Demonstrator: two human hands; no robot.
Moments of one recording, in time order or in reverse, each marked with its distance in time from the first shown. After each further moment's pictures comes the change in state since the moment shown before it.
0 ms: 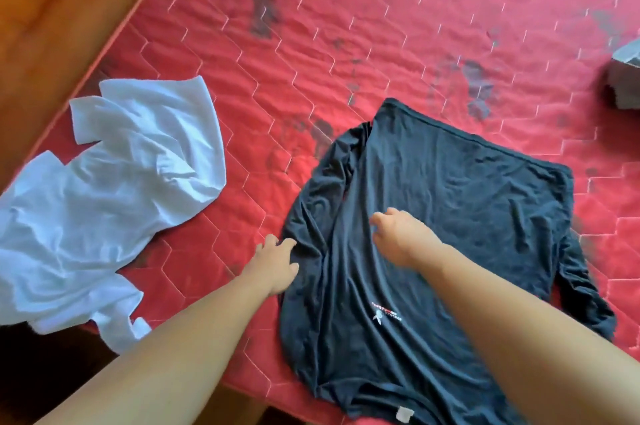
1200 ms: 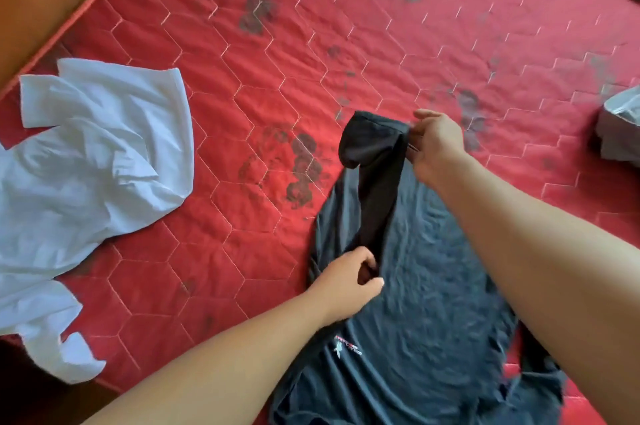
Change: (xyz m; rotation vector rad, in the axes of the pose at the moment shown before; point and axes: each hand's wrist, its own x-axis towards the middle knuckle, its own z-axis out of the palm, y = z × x) left_hand -0.005 0.171 0.003 -0.611 -0.052 0.335; right_hand 0.093 0.048 -0.174 1.586 0.558 0.440
